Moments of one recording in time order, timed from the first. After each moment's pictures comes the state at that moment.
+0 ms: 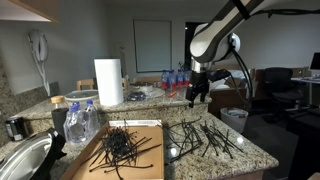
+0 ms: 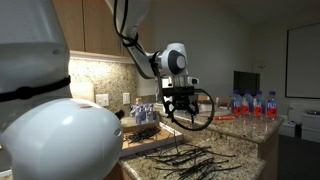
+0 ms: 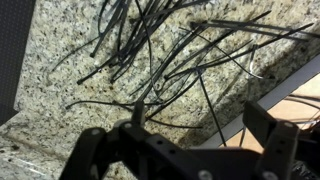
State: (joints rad) arm 0.04 -0.26 0.00 -2.51 -0.05 2.37 -0.17
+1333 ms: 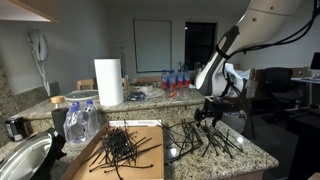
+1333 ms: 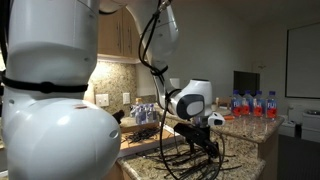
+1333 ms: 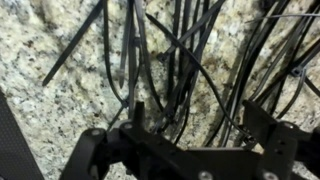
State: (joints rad) arm -0.01 0.09 -0.11 -2.59 0.33 2.84 -0.16
